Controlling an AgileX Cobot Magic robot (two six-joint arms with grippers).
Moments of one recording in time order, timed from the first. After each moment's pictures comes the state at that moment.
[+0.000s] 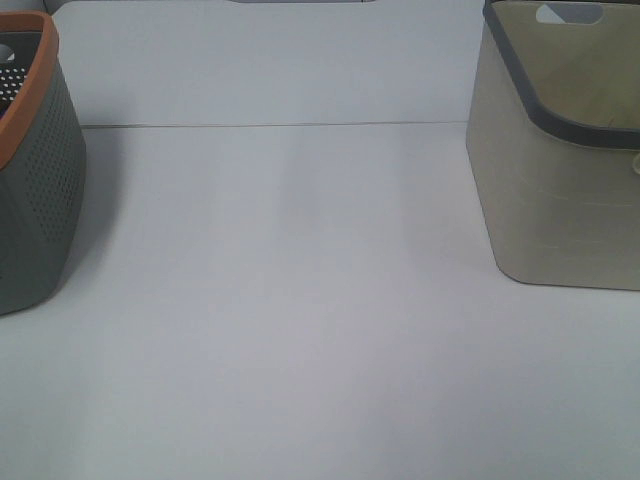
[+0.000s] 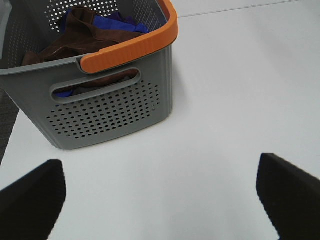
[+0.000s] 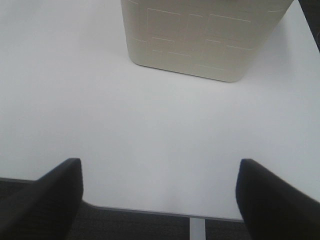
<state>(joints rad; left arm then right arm) 0.01 -0.01 -0.51 -0.07 1.04 0.14 -0.07 0.00 -0.50 0.12 1.06 -0.15</state>
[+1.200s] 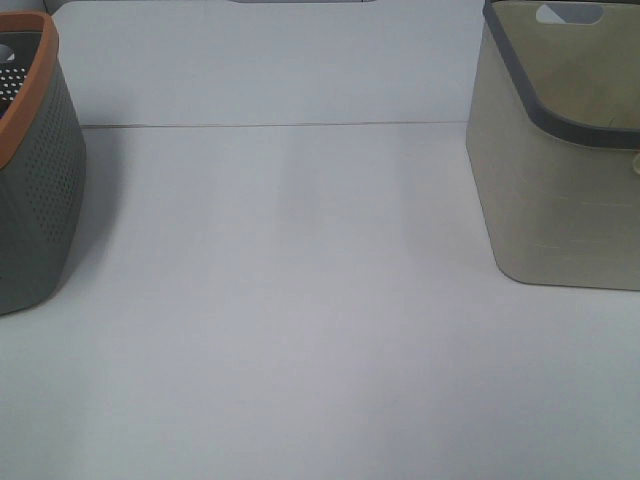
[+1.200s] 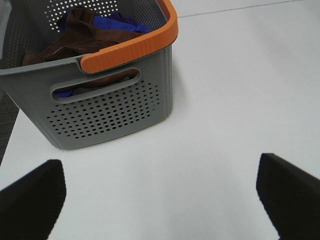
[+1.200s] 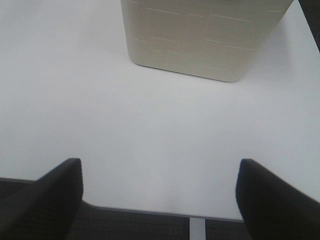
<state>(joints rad) 0.01 -0.01 -0.51 -0.07 1.04 0.14 -0.07 0.00 -0.50 0.12 1.06 -0.15</state>
